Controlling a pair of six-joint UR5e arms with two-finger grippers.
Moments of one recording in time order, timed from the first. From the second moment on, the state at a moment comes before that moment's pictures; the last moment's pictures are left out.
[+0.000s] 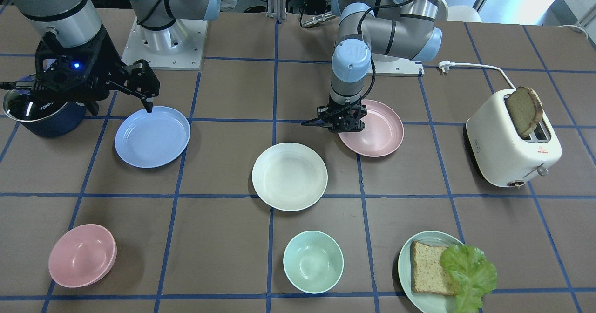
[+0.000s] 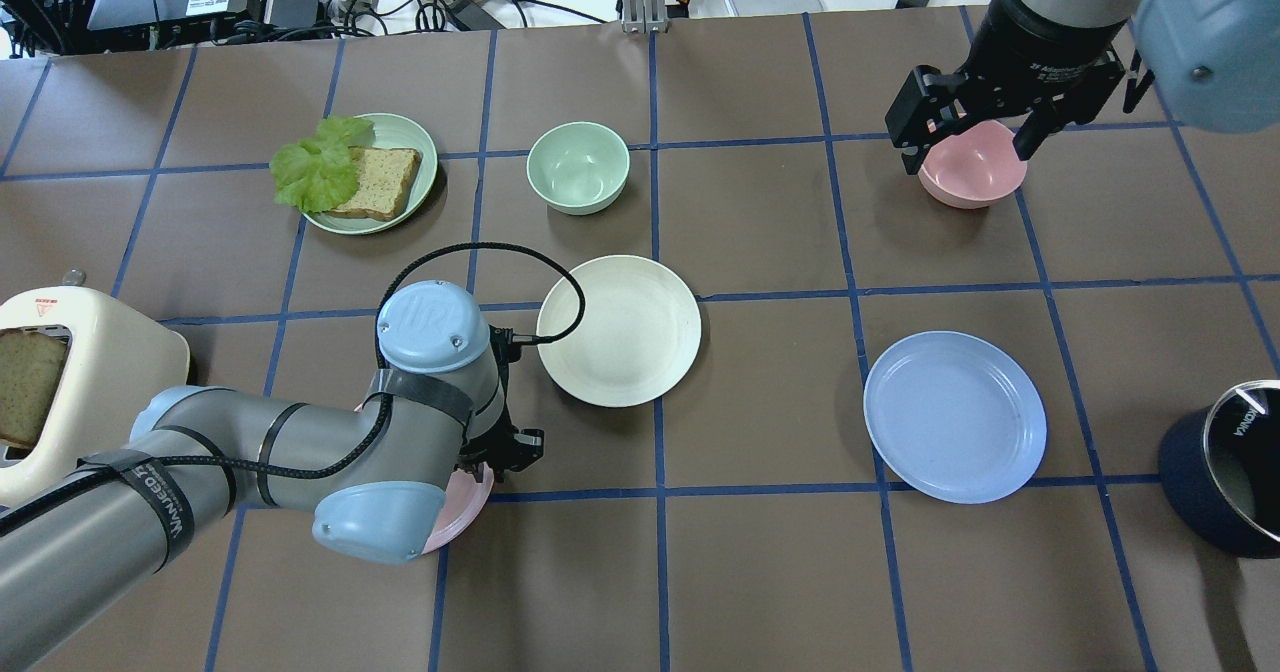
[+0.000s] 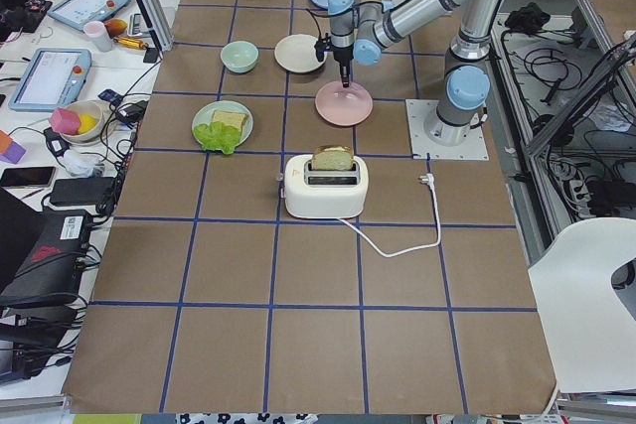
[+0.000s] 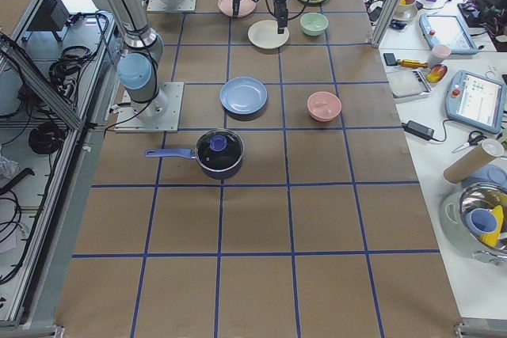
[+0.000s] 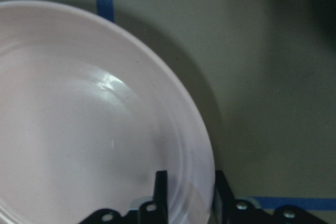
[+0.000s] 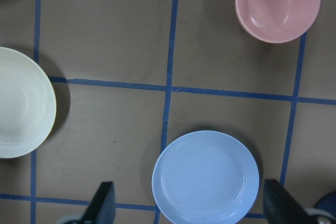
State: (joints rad) left arm -1.77 -1.69 -2.29 -0.88 1.64 -0.21; right arm 1.53 -1.55 1.58 -1.64 -1.57 -0.13
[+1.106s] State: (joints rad) left arm -1.85 -1.78 -1.73 -1.24 1.50 -0.37; right arm 1.53 -1.55 1.58 -1.64 -1.56 -0.13
